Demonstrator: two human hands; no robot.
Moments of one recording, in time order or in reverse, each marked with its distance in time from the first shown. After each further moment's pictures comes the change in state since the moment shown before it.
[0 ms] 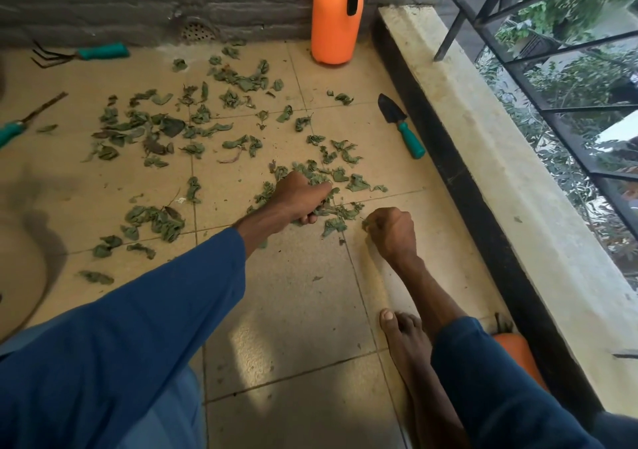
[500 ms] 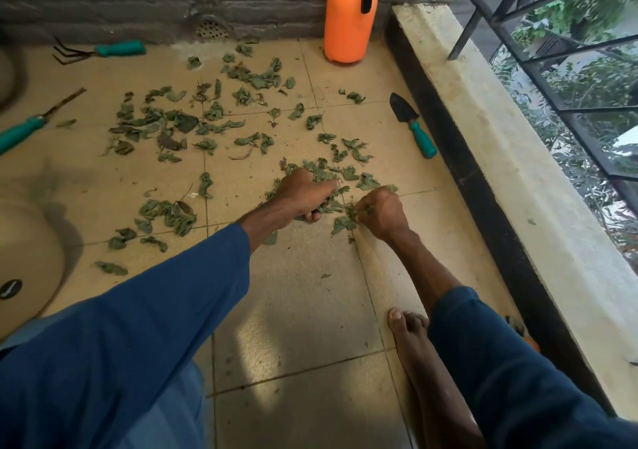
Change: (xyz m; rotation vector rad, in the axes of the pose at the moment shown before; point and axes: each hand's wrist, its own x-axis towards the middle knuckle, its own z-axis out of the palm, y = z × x) left_hand -0.002 -0.002 -0.008 0.007 0.028 -0.015; right_hand 0.033 -0.035 0.005 -0.118 -0.127 -0.149
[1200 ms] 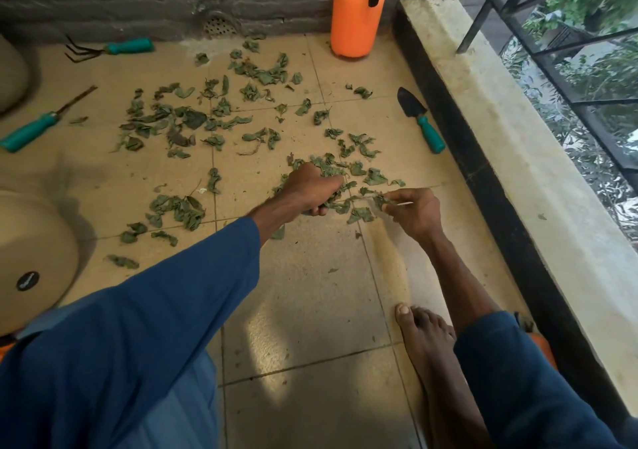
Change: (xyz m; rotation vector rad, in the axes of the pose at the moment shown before) left_hand 0.005 -0.006 0.000 0.027 -0.021 -0.003; right_hand -0.028 0.016 -0.033 0.447 0.089 0.171
